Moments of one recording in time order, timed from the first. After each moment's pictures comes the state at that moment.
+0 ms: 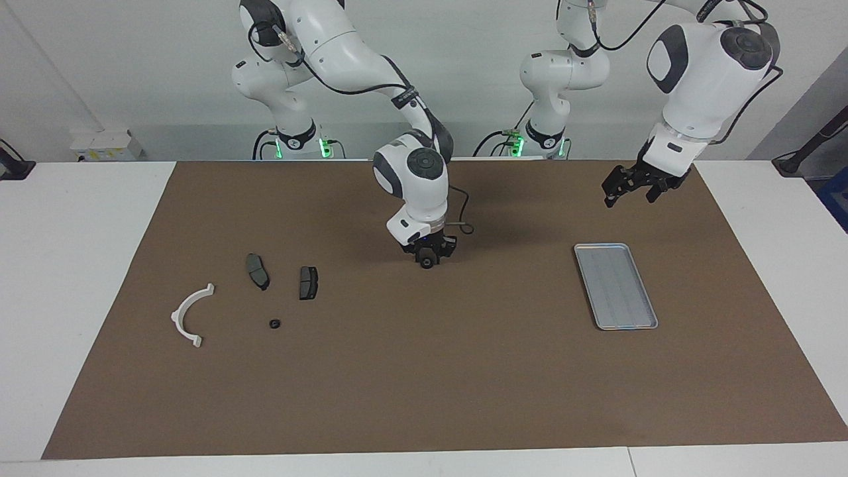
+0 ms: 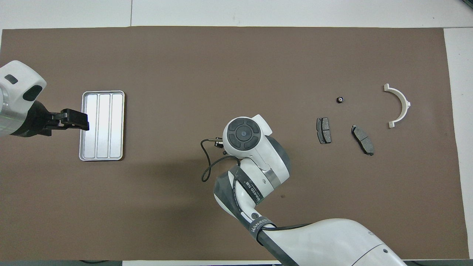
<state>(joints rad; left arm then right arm) -0.04 -0.07 -0.04 -1.84 -0.03 1.74 -0.14 0.61 0.44 0.03 -1.82 0.04 2.28 0.81</state>
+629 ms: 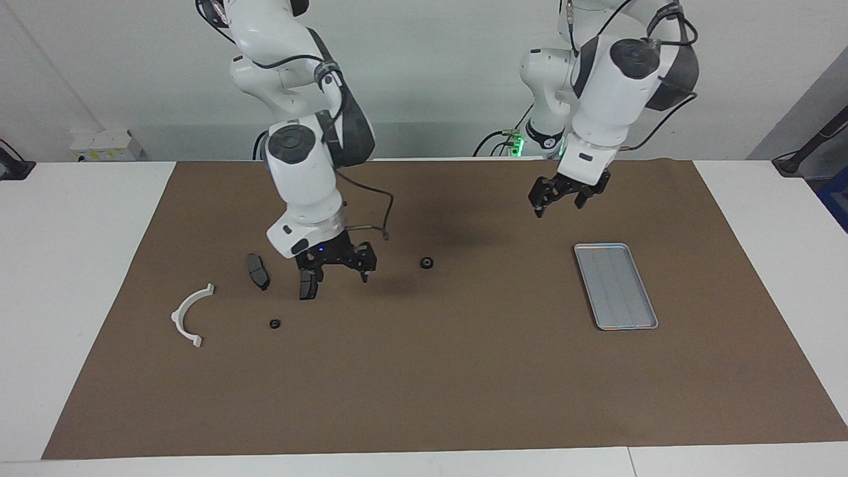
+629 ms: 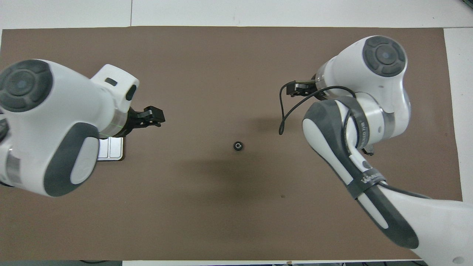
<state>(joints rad) -0.34 0.03 -0.07 -1.84 -0.03 1.89 -0.63 0.21 0.30 0.02 -1.70 0.04 2.12 0.25</state>
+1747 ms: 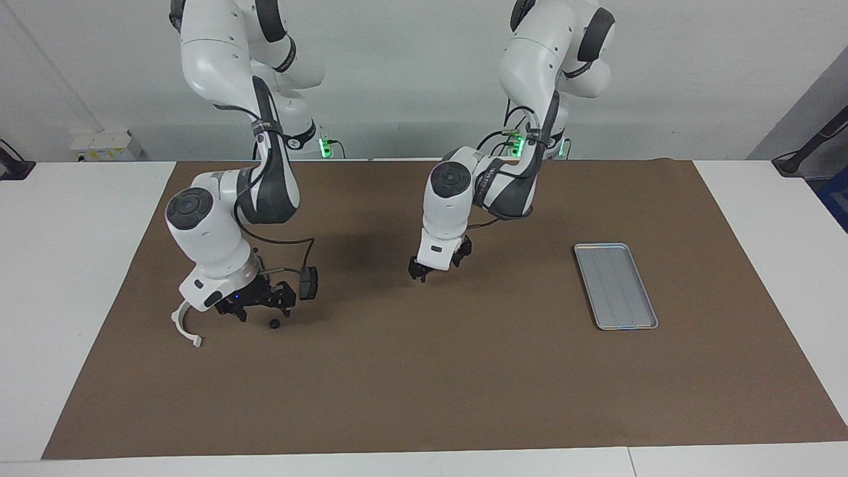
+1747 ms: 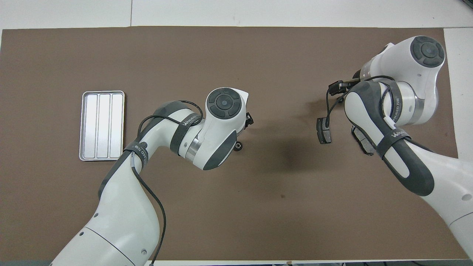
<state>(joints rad) -0.63 0.51 -0.07 -1.64 -0.02 2.13 -1.10 0.03 0.46 0.02 -1.71 0.04 2.22 -0.04</state>
